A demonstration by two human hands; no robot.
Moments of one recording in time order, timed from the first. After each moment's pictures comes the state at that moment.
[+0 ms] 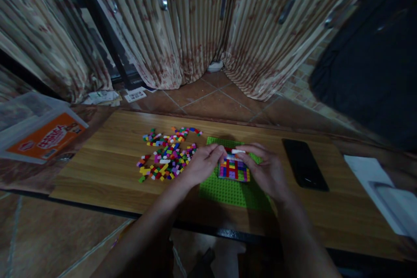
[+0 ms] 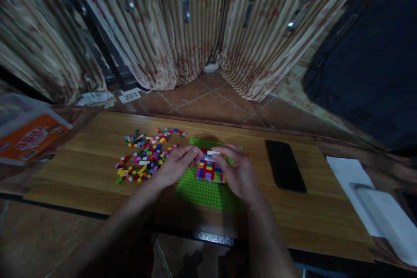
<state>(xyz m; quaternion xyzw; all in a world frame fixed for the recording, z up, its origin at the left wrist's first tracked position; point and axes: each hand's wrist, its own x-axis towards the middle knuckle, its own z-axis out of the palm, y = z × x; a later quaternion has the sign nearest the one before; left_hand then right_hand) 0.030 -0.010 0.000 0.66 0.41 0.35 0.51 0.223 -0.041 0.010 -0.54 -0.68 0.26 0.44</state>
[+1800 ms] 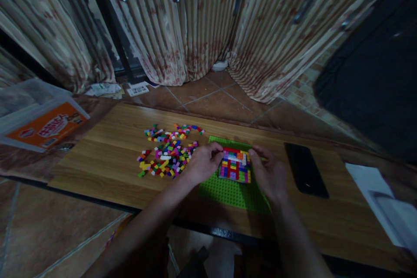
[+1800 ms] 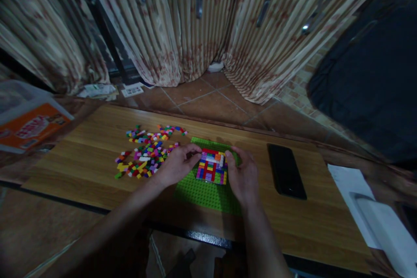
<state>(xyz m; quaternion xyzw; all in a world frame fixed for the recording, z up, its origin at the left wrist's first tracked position) 0.031 -0.010 -0.009 0.71 0.51 0.30 0.38 0.228 -0.041 -0.012 -0.71 -0.54 0.20 0.41</state>
